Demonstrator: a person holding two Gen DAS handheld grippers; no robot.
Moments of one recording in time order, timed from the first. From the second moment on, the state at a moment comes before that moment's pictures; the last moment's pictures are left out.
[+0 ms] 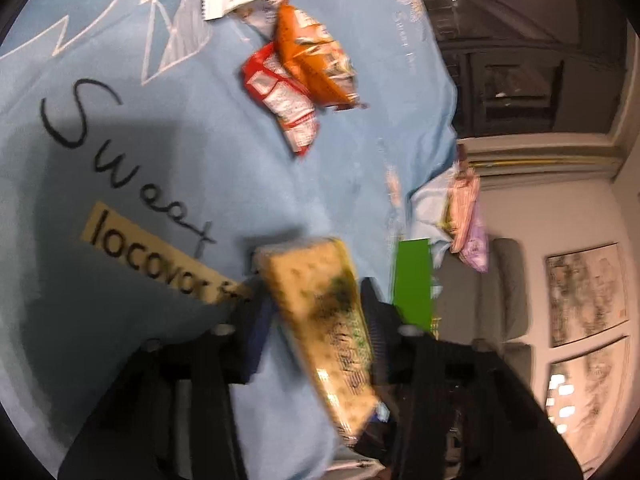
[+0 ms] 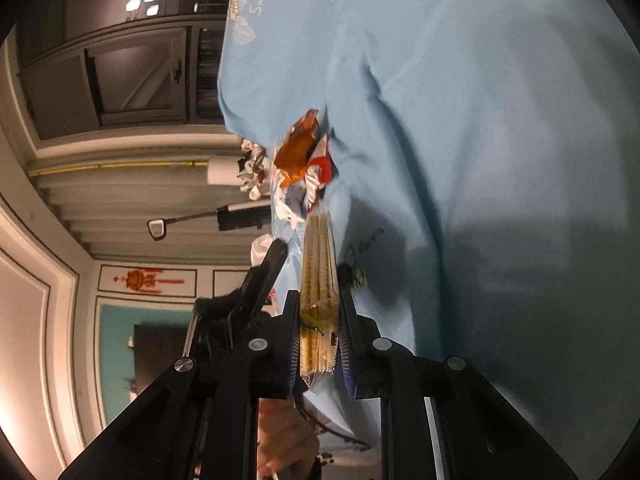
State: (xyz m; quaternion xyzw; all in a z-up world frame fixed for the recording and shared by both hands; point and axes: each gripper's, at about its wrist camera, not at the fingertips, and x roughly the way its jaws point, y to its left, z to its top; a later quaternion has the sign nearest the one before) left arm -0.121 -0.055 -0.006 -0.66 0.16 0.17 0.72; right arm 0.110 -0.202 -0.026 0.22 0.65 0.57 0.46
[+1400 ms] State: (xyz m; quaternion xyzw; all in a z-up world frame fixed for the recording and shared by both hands) left arm 0.266 -0.195 0.107 -0.36 0.35 0.08 0.86; right arm 0.364 -0.381 0.084 0.31 0.49 0.45 0.68
